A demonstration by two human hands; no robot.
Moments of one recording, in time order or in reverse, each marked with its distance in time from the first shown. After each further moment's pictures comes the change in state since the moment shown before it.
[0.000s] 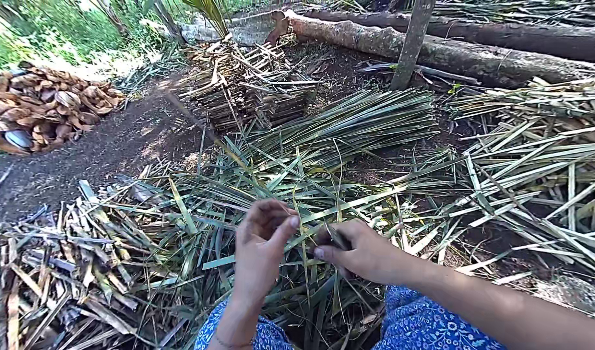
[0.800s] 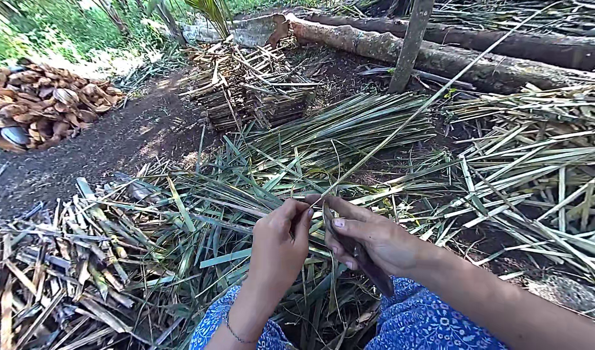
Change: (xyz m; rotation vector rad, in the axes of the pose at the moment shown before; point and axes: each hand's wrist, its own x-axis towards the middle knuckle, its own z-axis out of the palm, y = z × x) left_hand 0.002 -0.002 0.016 0.665 -0.070 0.382; right_hand -0.009 -0.014 -0.013 0.656 -0.141 -0.054
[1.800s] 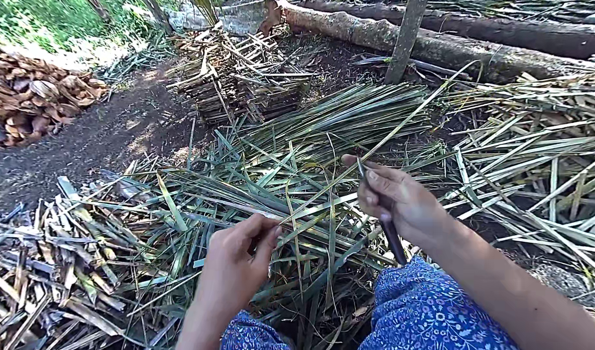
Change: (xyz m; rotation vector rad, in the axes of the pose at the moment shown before) left_hand -0.013 -0.023 -0.044 0.017 -0.137 0.019; right_hand -0.004 -0.015 -0.040 -0.088 0.412 -0.221
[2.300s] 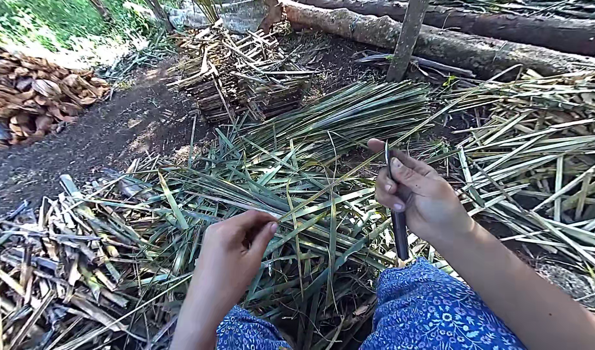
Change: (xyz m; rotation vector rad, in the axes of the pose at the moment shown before) left_hand 0.005 0.001 -0.009 0.018 -0.059 -0.123; right_hand -0.004 -0.002 -0.015 0.028 0.100 -0.142
